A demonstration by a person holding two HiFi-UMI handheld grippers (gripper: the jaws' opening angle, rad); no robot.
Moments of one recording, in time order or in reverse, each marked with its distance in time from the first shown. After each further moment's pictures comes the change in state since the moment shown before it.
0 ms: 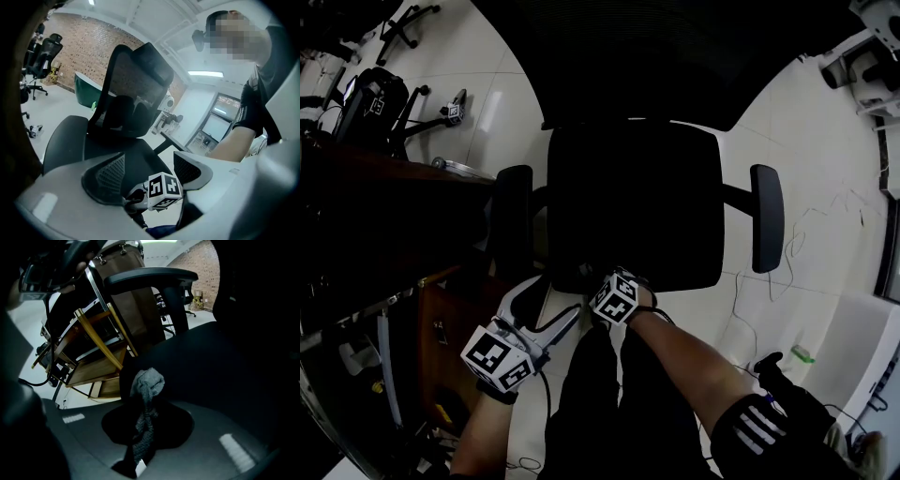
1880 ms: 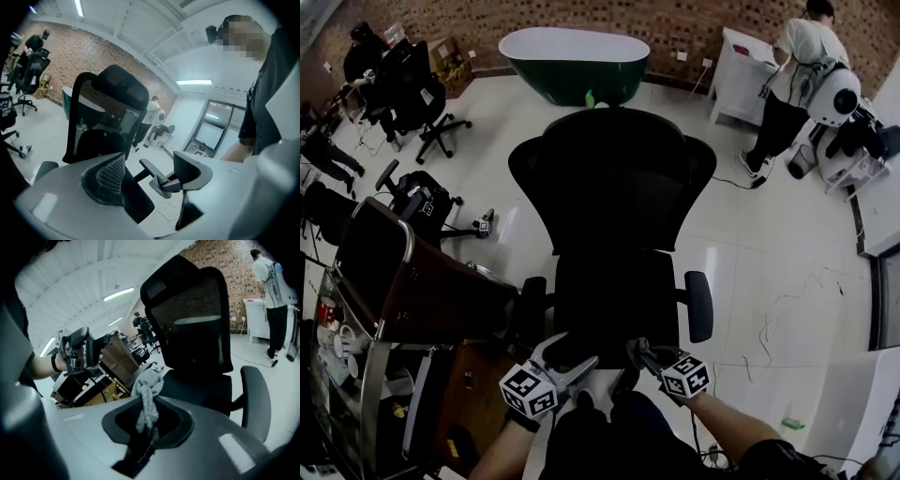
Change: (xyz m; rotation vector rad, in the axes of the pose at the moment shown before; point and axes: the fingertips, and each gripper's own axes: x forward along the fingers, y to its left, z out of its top) left arm 0.008 -0.164 0.139 0.061 -0.109 -0.066; right arm -0.378 -0.039 0.000 0.423 -0.425 -0.033
